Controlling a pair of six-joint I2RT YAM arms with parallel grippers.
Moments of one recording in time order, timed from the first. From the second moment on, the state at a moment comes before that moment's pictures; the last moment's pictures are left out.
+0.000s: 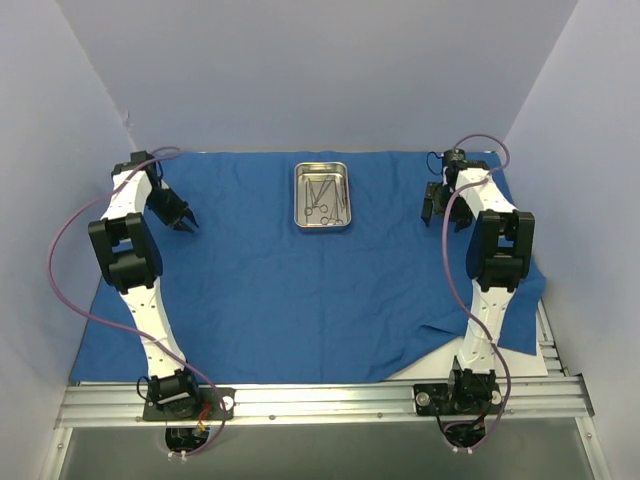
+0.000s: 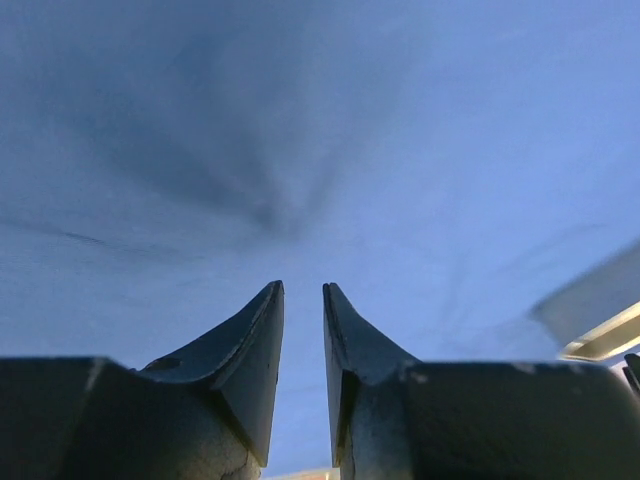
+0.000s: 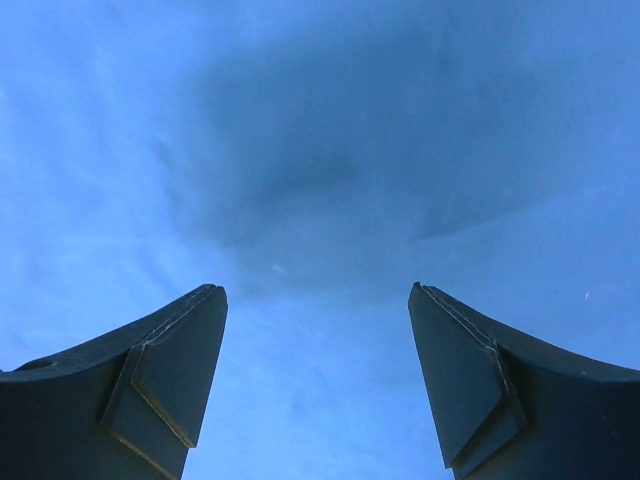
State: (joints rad) left arm 0.22 2.31 2.04 -1.09 0.26 -0.53; right arm -0.03 2.19 1.80 -0.88 0.14 0.22
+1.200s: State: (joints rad) left arm 0.15 2.14 1.69 -1.04 0.30 -0.56; right arm -0.13 1.59 1.22 -0.79 0.03 0.45
